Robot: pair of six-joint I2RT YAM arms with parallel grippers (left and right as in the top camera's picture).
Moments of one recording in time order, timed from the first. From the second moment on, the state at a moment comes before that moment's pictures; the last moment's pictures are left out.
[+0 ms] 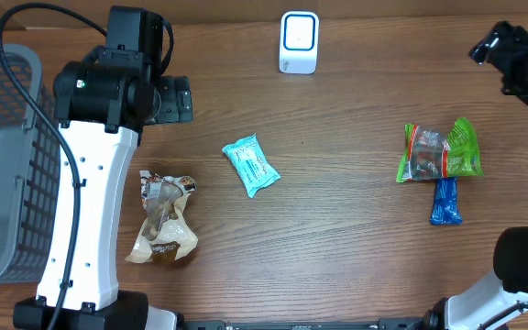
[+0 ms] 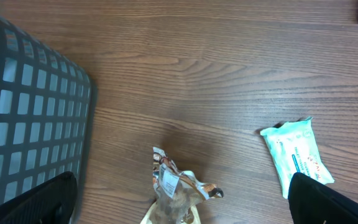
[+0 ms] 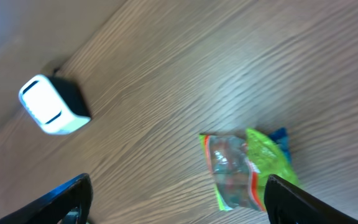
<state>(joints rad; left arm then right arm) -0.15 1.63 1.94 -1.41 -0.30 -0.23 -0.24 1.85 2.06 -1.29 -0.25 0.41</state>
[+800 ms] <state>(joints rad) -0.15 1.63 1.94 -1.41 -0.30 -0.23 0.49 2.06 1.65 -0.77 -0.39 0.29</state>
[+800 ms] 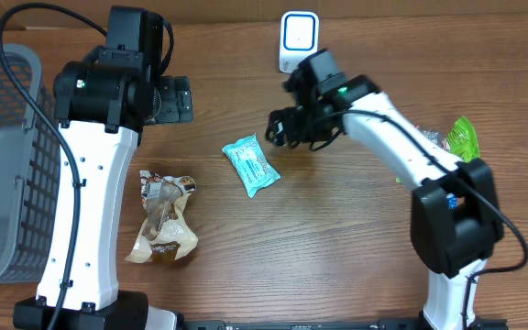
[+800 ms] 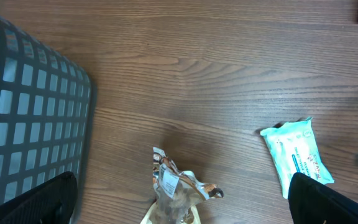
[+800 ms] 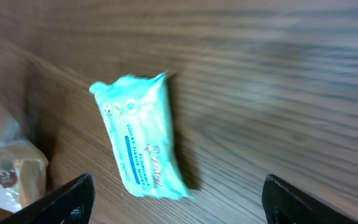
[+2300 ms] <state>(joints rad) -0.15 1.63 1.94 -1.41 -0.30 -0.23 0.62 2.21 1.65 -0.81 -0.37 0.67</state>
